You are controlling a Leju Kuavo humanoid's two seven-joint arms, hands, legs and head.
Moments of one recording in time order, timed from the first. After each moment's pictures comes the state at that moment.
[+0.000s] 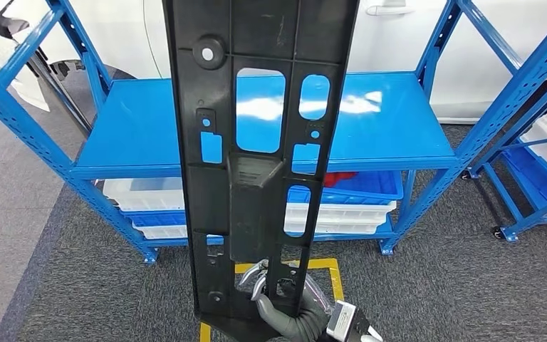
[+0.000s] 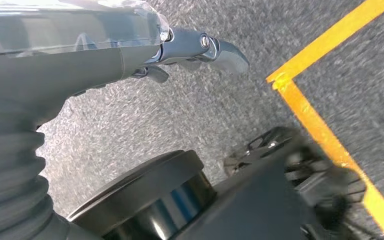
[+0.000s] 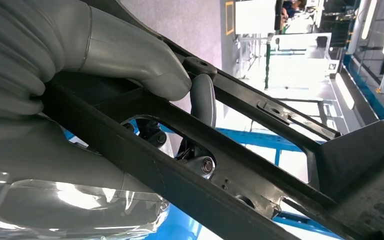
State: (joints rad) left arm -0.13 -0.12 0.33 -0.22 -0.94 0.01 -0.06; right arm 0.09 -0.04 0.48 -1.75 0.06 0.34 -0.50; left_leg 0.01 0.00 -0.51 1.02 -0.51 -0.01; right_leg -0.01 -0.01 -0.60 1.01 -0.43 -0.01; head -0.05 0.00
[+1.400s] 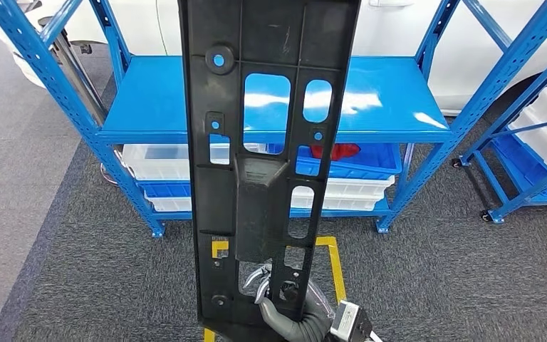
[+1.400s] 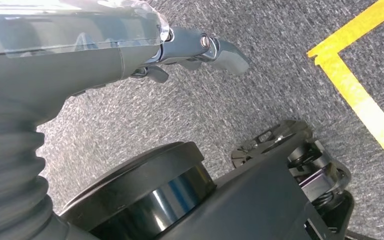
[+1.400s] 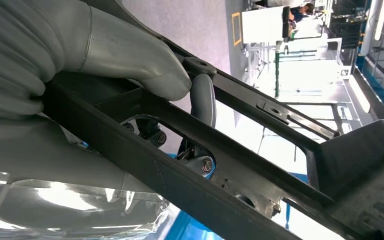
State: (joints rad) left arm -0.10 -0.14 0.32 -0.22 -0.92 0.02 -0.06; right arm 0.12 -0.04 0.47 -1.76 0.03 0.35 -0.48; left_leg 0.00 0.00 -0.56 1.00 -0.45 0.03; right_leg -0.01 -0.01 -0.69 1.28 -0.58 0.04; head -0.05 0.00
